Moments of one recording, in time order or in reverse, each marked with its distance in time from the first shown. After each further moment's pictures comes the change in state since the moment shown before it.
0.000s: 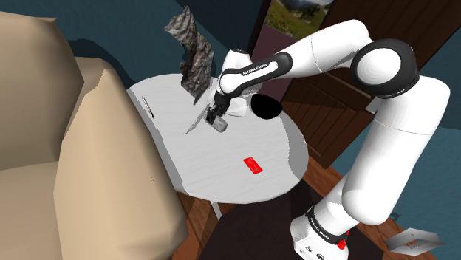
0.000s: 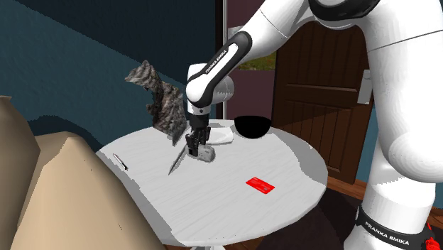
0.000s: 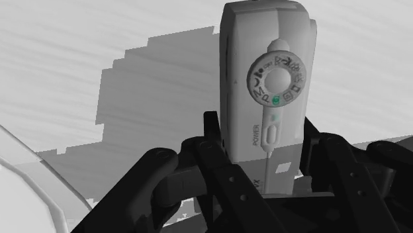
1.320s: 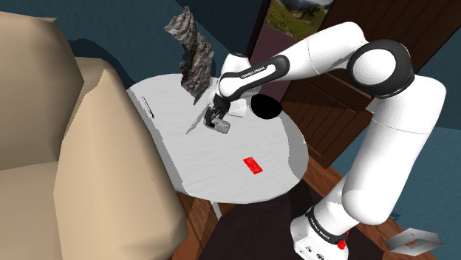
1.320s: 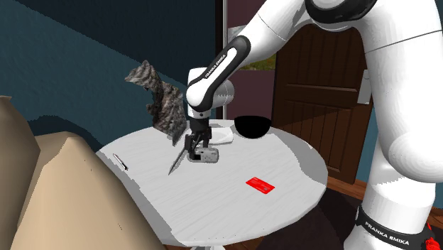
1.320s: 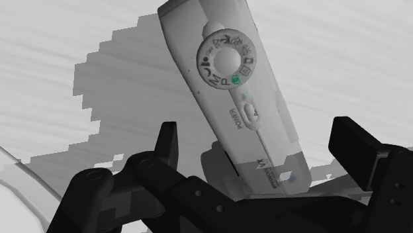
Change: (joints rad) arm 0.000 0.022 0.000 -0.008 0.000 0.029 -0.001
